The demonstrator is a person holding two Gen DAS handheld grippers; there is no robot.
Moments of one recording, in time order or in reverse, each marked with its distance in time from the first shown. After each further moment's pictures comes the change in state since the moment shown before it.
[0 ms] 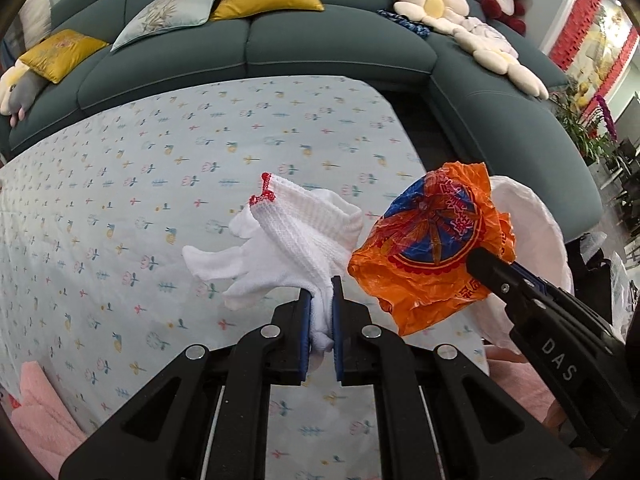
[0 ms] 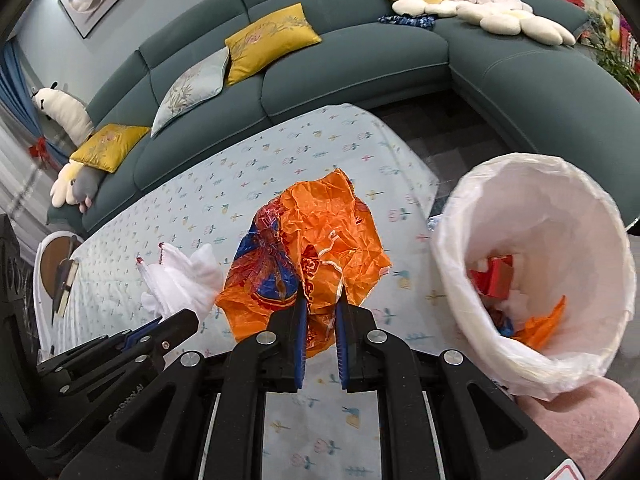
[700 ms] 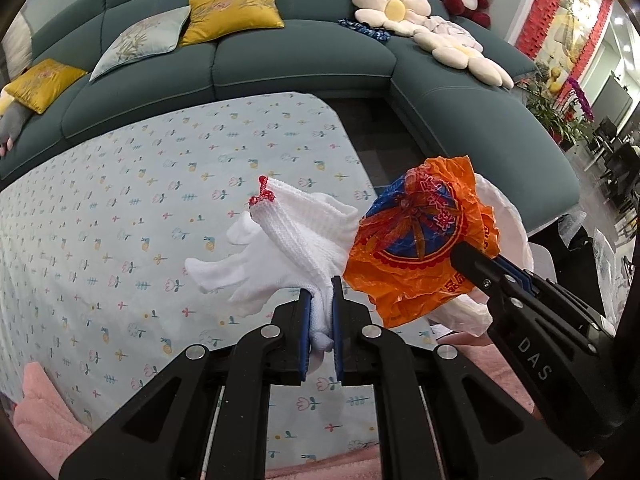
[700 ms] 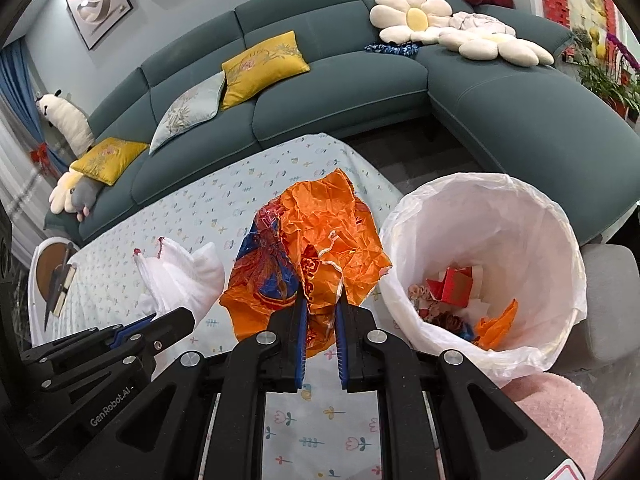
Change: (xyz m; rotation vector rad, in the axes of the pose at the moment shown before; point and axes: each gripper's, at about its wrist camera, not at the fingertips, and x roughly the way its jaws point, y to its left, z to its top) left arm -0.036 -0.055 -0.012 0.085 -0.042 -0.044; right arm -0.055 -0.029 -0.013 -0.008 -0.095 -0.029
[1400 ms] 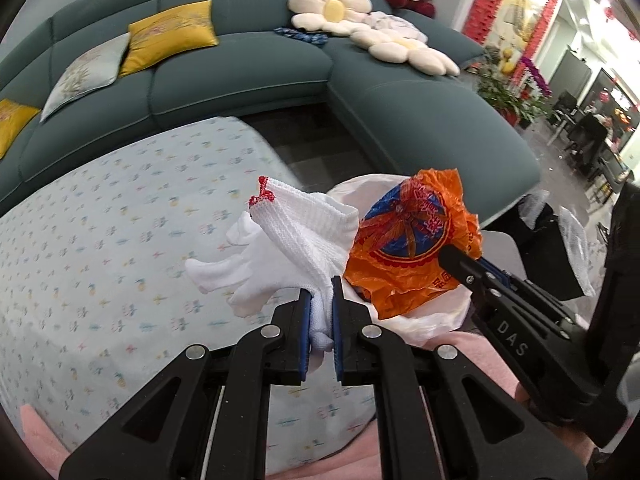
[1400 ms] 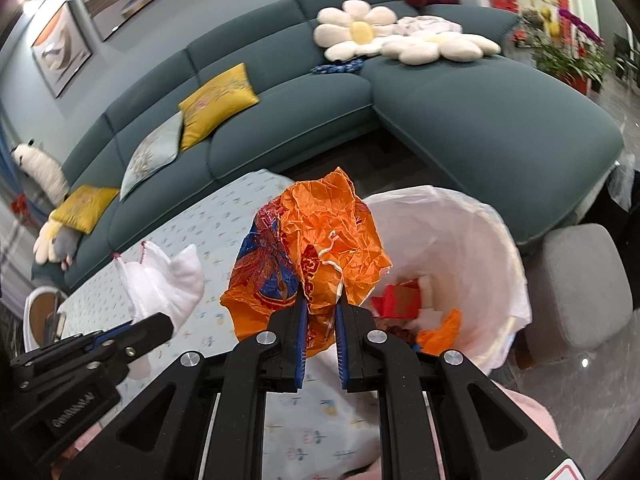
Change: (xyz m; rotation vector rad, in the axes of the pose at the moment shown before) left arm 0.000 -0.077 0.027 0.127 -0.013 -0.132; right arm -0.031 -0.086 0.008 0.154 -0.074 -0.083
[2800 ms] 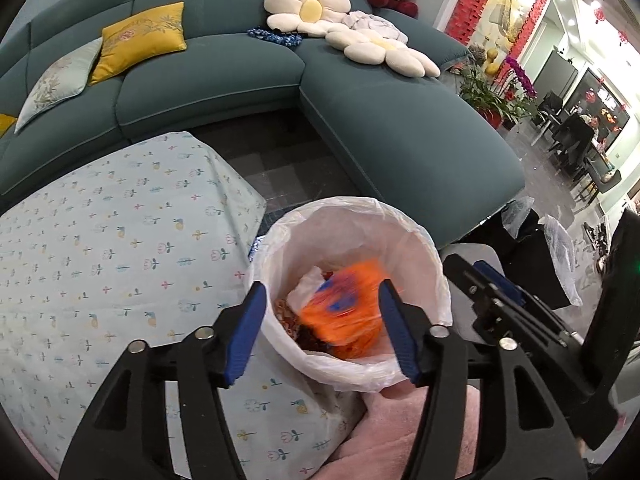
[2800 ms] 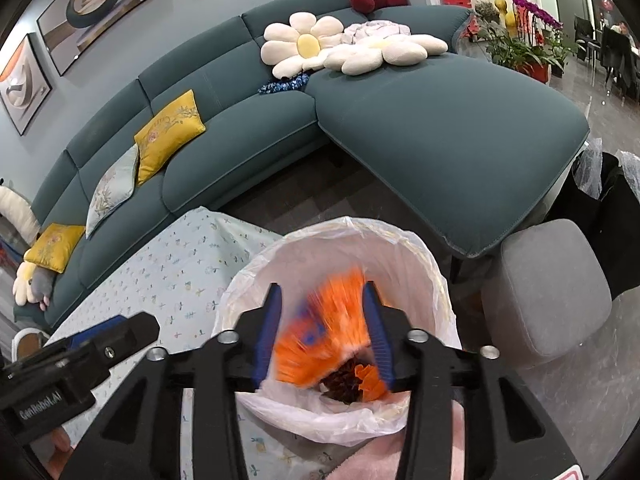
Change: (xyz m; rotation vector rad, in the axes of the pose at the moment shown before) left arm 0.033 -0.041 0.037 0.005 -0.007 -0.050; right arm 0.007 -0.058 0.036 0.077 -0.046 -0.080
